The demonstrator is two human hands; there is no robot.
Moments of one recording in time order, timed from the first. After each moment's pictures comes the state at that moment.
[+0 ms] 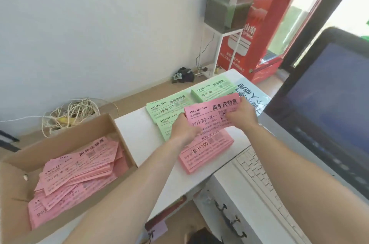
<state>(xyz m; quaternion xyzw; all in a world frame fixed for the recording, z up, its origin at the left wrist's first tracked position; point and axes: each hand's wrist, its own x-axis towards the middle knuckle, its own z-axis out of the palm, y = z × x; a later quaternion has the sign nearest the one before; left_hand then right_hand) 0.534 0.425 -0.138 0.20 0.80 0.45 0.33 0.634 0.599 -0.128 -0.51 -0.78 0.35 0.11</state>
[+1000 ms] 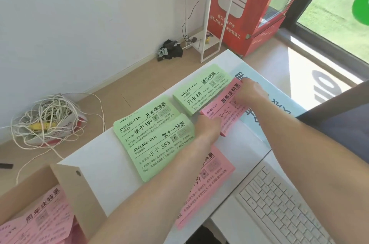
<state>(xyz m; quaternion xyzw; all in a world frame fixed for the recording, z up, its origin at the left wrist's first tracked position) 0.507 0.625 -0.205 0.07 0.75 0.44 0.48 0.549 0.796 -0.194 -0.55 -0.80 0.21 -0.08</state>
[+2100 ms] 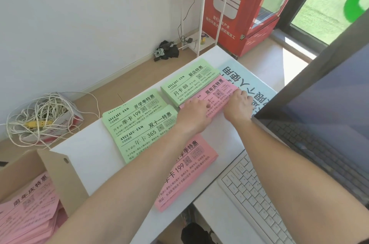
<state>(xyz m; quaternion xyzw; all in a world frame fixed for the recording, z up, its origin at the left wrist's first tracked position) 0.506 0.624 -0.210 0.48 0.84 0.13 0.24 0.599 0.753 -0.245 -0.59 -0.79 0.15 0.02</state>
